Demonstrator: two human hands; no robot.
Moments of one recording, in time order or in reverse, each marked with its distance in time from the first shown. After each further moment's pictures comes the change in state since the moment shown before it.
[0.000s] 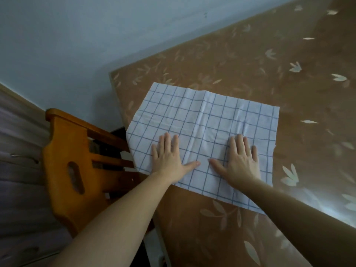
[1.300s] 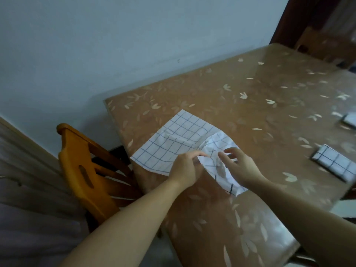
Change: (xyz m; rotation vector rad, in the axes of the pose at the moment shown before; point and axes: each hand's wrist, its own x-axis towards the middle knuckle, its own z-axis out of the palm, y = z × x) left_hand -0.109 0.051 -0.049 -0.825 0.261 0.553; right_hand -0.106 -0.001 -0.098 0.640 0.047 0.187
